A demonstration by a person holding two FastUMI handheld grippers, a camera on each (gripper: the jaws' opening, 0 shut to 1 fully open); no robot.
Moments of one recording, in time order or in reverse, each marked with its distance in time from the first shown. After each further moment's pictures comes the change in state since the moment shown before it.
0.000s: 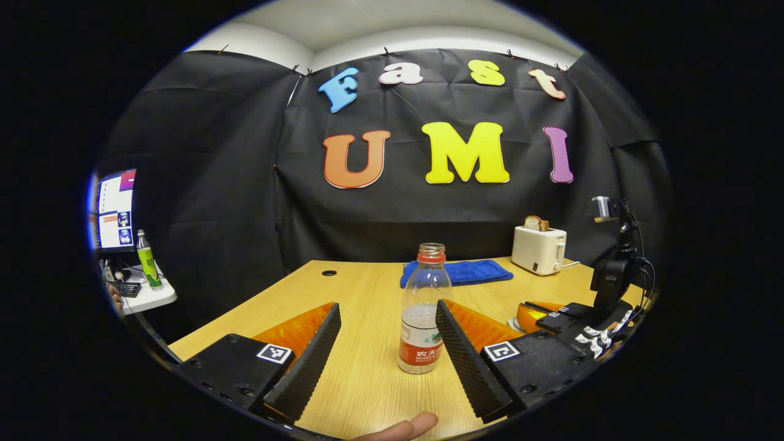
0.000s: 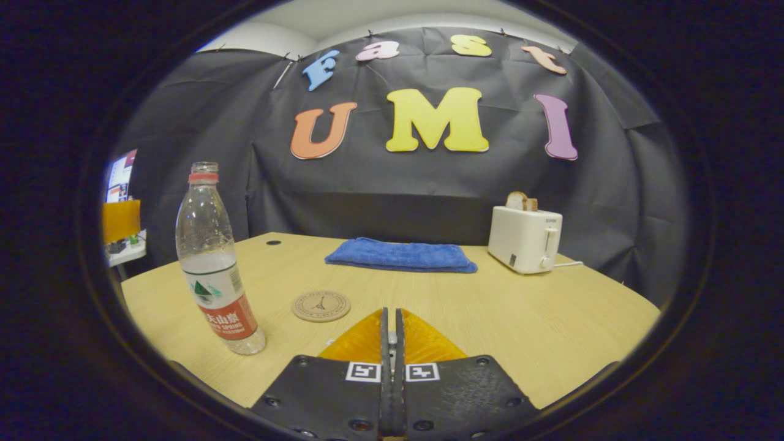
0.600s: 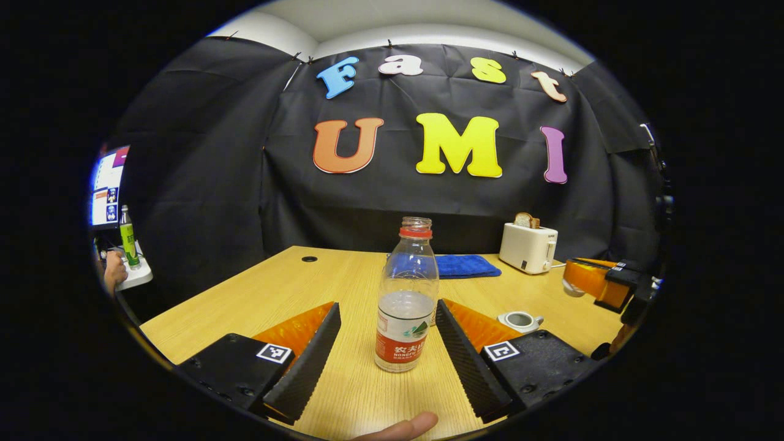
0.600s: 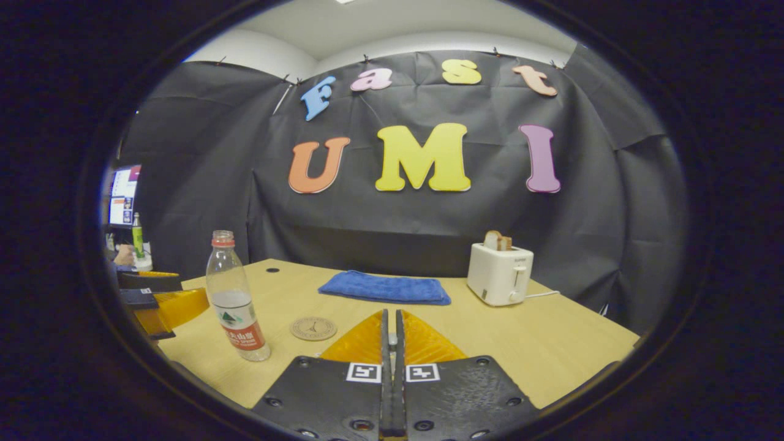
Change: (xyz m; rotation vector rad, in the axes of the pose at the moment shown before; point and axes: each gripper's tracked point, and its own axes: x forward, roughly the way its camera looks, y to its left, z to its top) left arm 0.026 -0.019 -0.030 -0.065 0.022 -0.062; right arm -0.075 -0.050 0.061 -0.052 -0.132 -0.028
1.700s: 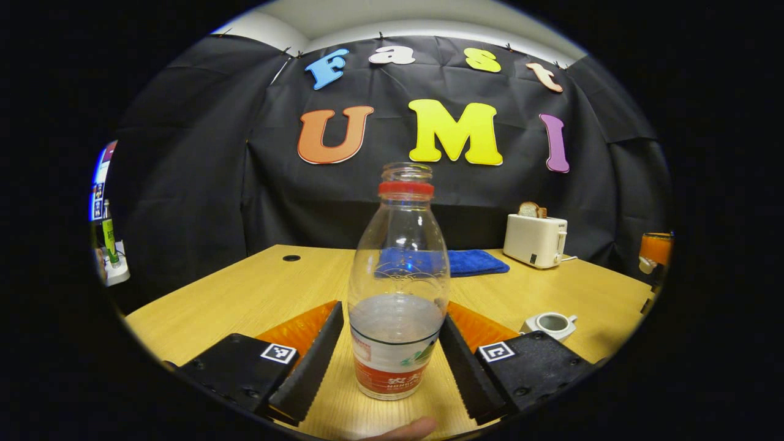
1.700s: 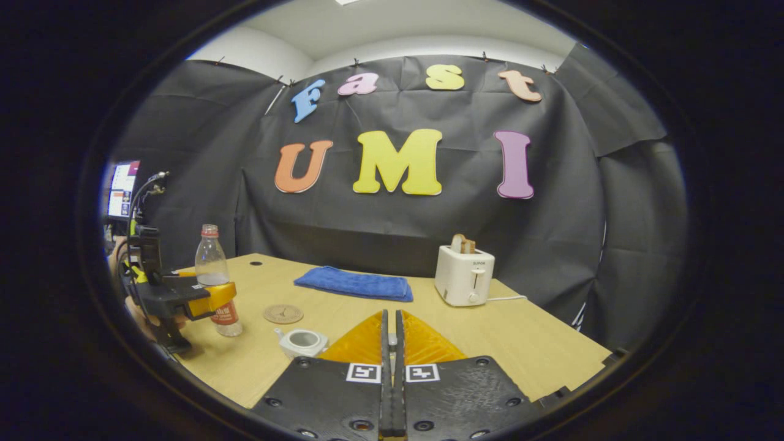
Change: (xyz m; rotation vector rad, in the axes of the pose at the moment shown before) left arm 0.073 -0.004 -0.022 0.054 -0.027 -0.010; right arm -0.036 -0.064 -0.004 -0.020 0.008 -0.040
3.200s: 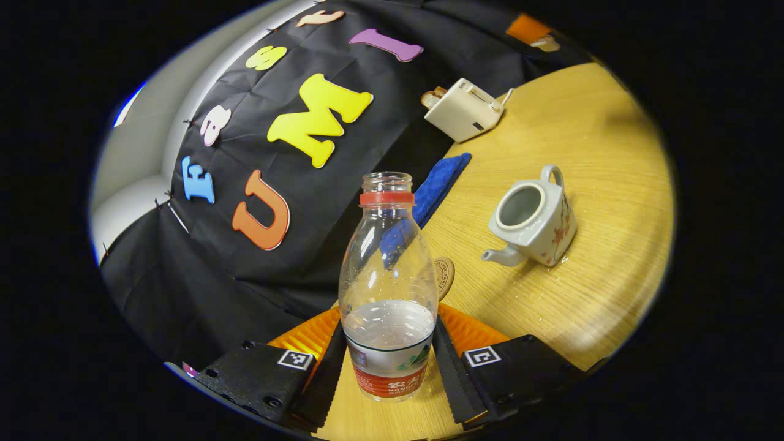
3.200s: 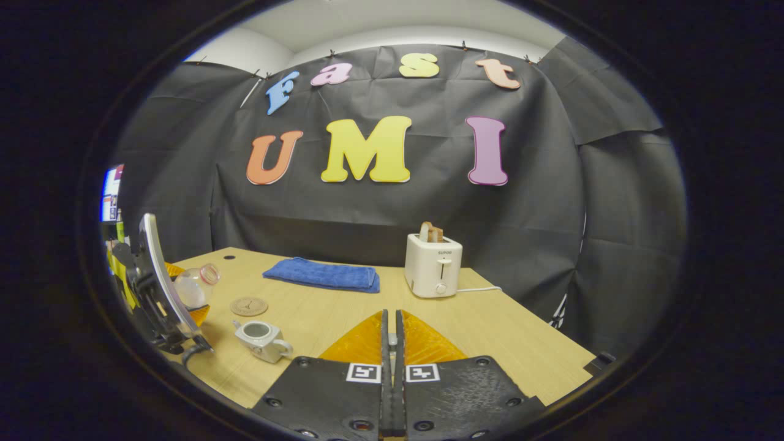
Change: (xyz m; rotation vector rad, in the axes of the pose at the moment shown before) left arm -0.017 -0.052 -0.023 1.040 0.168 0.041; right arm 0.012 -0.066 -0.008 0.033 0.064 -0.099
